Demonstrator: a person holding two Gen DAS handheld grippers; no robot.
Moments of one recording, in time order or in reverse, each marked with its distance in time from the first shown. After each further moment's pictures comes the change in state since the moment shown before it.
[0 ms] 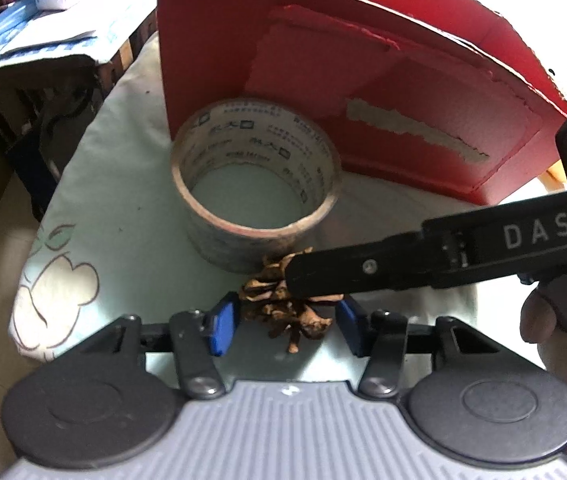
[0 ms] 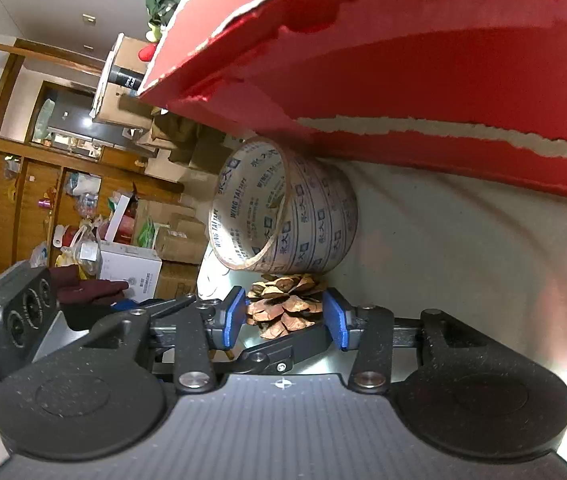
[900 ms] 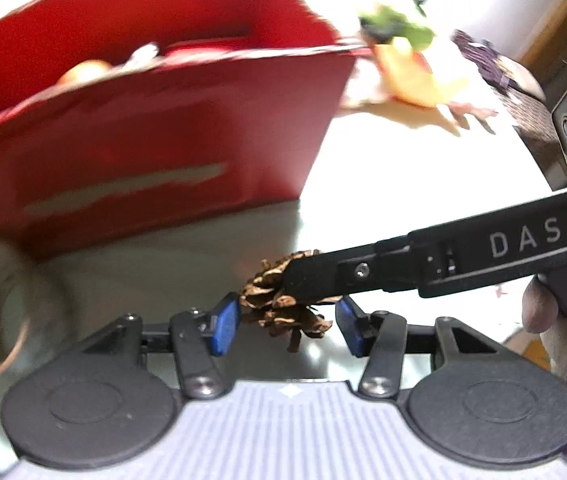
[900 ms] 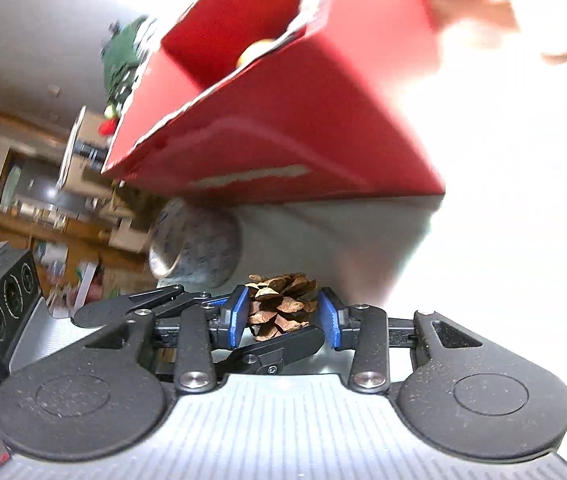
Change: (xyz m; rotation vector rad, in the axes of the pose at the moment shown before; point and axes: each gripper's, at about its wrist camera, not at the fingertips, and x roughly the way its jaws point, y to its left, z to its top) left arm 0.017 -0.154 0.018 0.408 0.026 -0.181; right arm -0.098 -0.051 -0.049 0.104 -0.232 -0.122
